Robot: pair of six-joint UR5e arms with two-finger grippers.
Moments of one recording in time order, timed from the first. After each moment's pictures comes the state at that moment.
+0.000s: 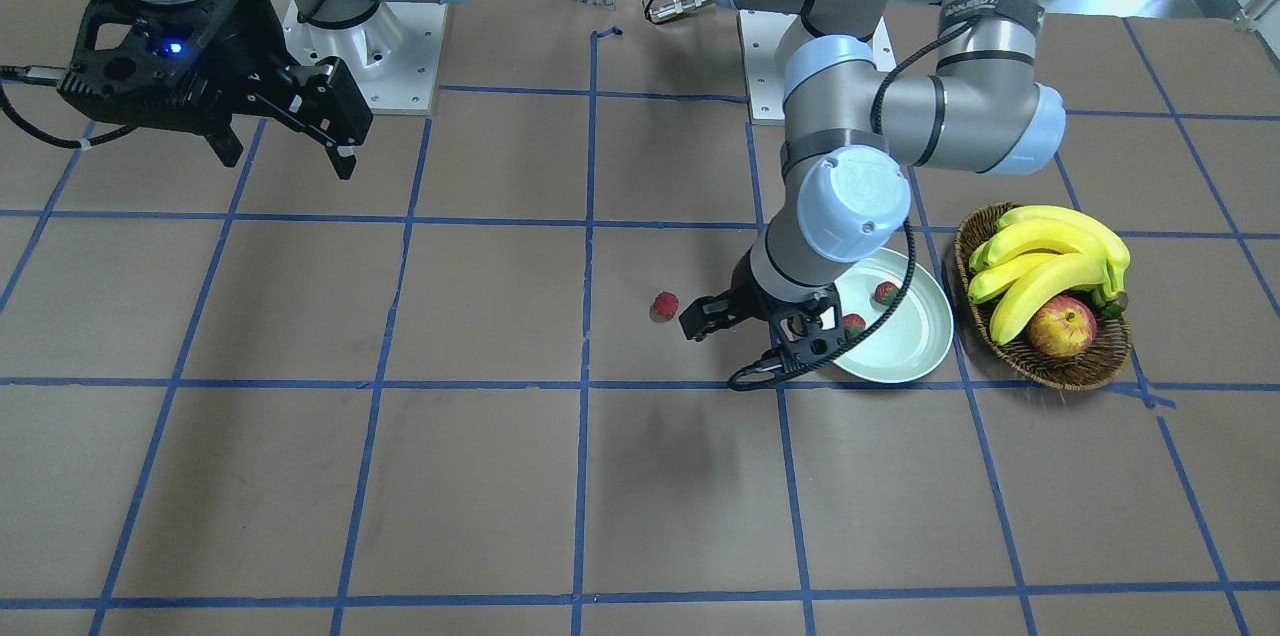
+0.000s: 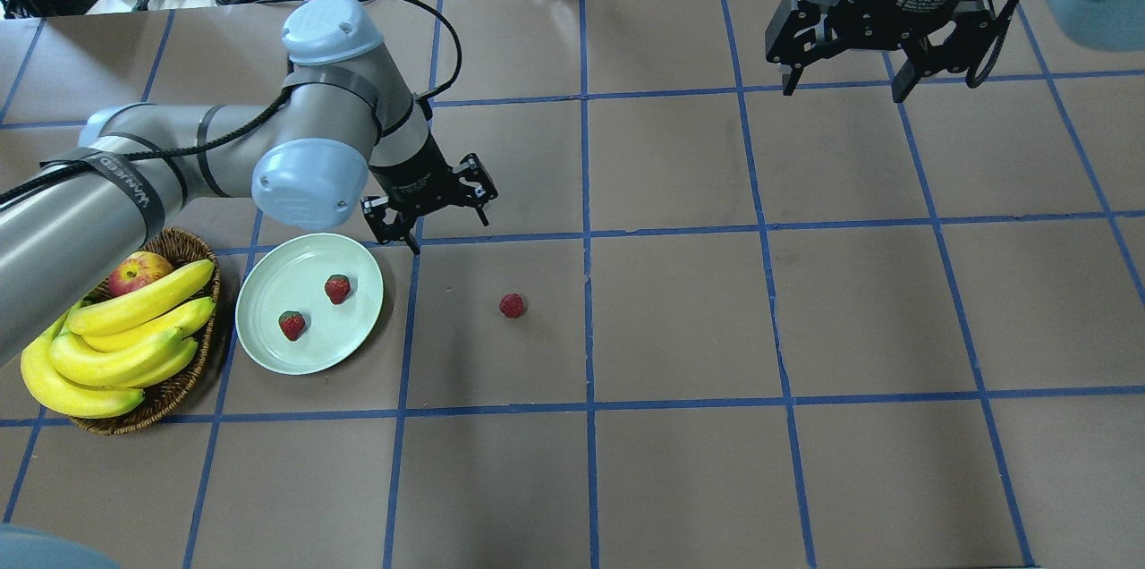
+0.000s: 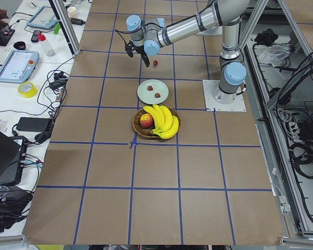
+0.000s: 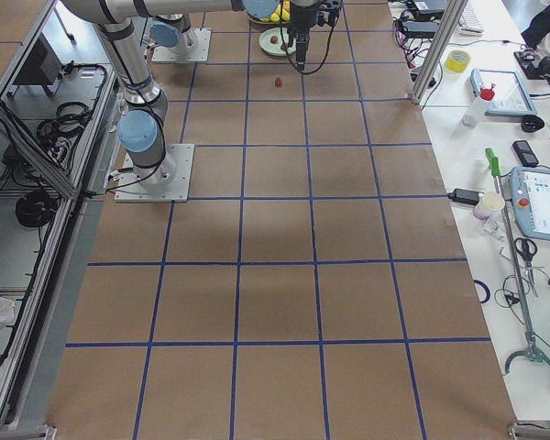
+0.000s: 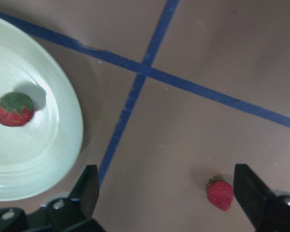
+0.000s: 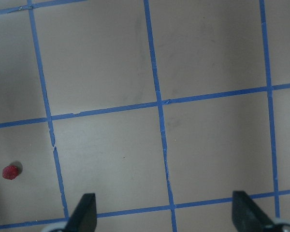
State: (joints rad) left arm -1.69 -1.89 -1.81 -1.13 1.44 -0.48; right arm 1.59 -1.56 1.49 -1.56 -1.56 0.14
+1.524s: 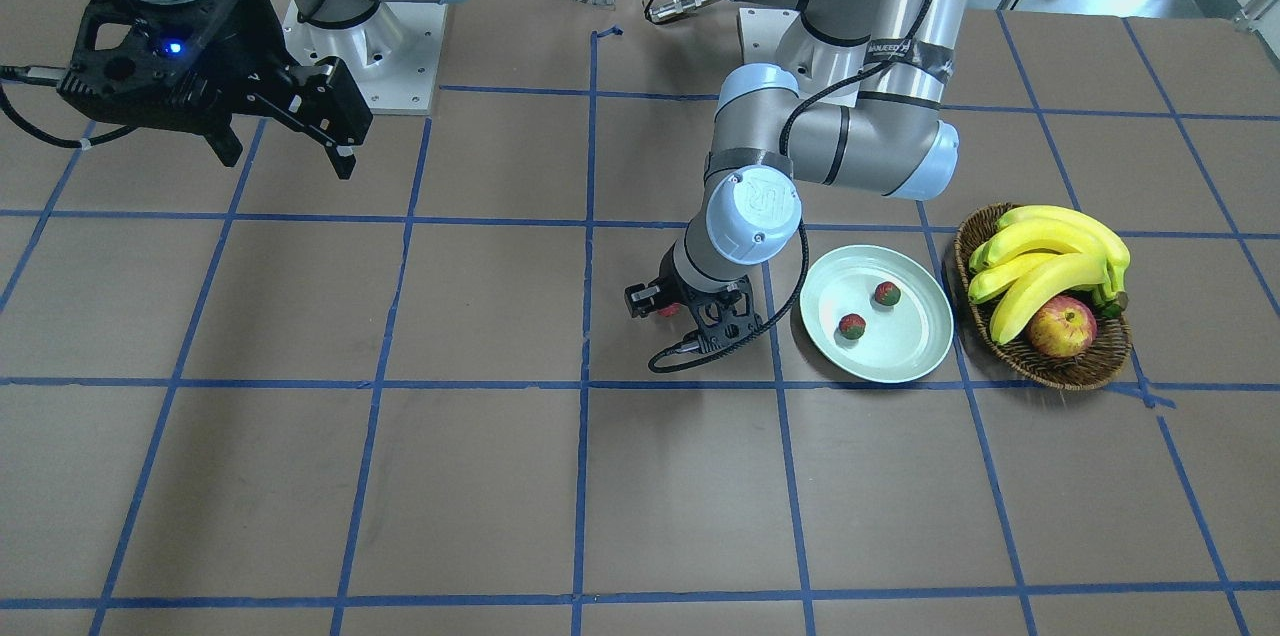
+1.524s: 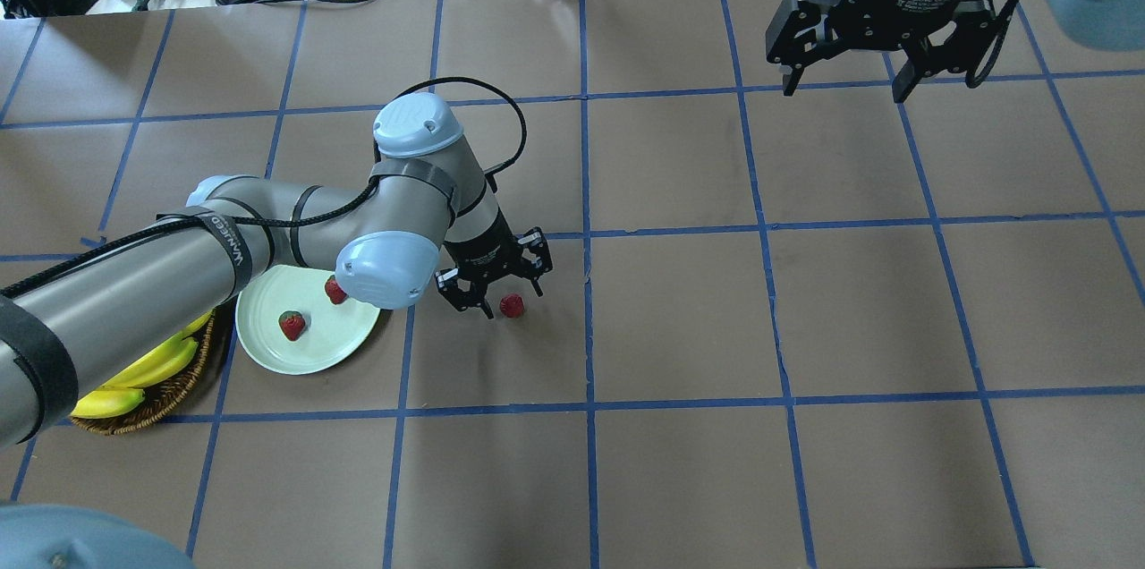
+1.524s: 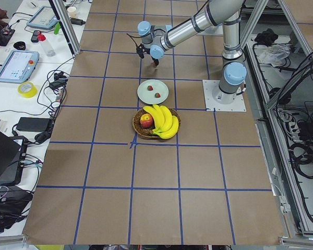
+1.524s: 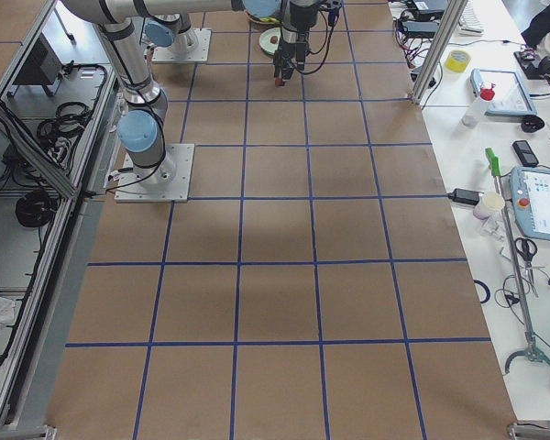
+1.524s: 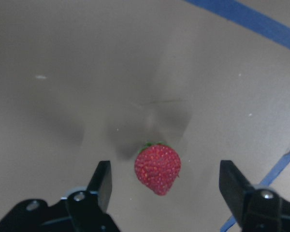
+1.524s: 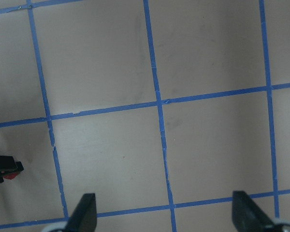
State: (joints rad) left arm -1.76 -1.95 -1.94 -1.01 1.37 -0.56; right arm 1.59 -1.56 1.49 -1.56 -1.56 0.14
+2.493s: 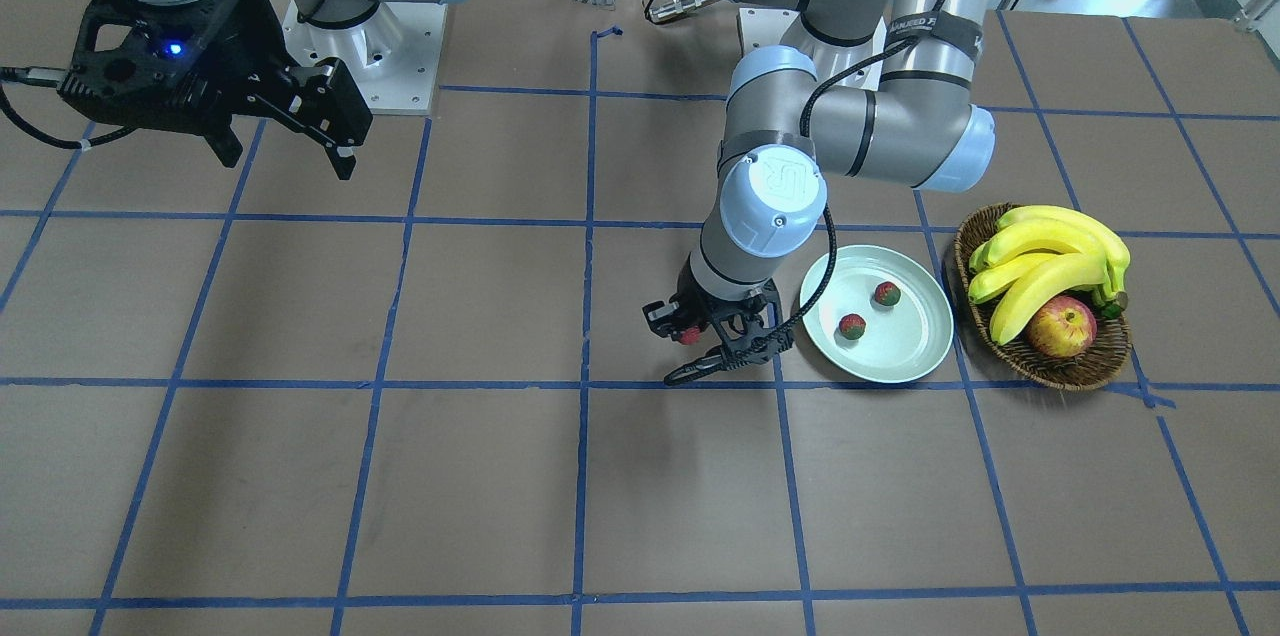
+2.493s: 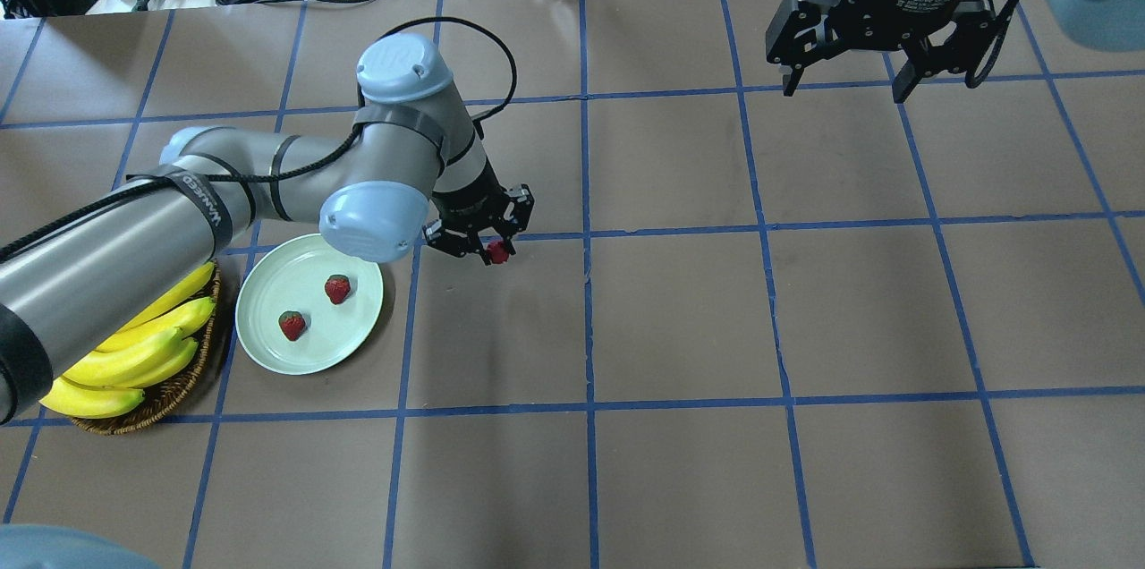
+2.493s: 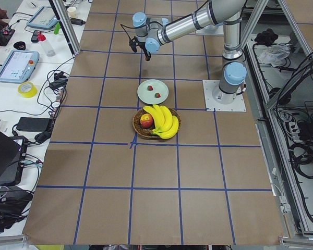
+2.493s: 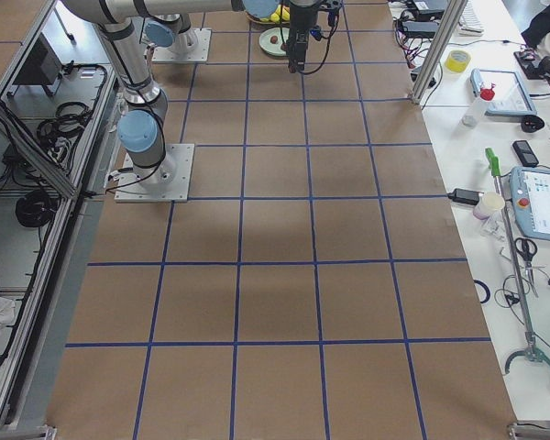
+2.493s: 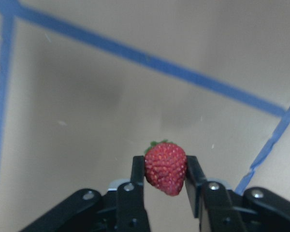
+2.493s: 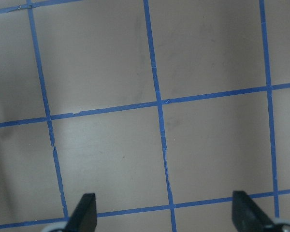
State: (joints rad) left arm -1.73 -1.92 -1.77 -1.11 1.50 -0.52; right arm 1.59 -1.56 1.49 -1.56 -1.56 0.14
